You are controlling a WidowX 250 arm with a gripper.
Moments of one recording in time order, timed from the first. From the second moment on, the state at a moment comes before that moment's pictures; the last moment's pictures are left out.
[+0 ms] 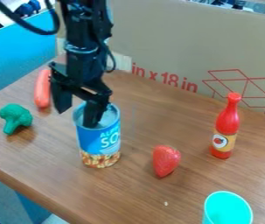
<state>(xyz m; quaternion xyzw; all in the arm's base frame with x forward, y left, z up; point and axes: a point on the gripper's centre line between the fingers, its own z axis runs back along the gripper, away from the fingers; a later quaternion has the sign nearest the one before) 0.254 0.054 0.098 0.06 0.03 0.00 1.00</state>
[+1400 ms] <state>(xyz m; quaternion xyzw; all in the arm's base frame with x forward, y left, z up) 0.292 0.138 0.160 -0.01 -0.07 0.00 1.00</state>
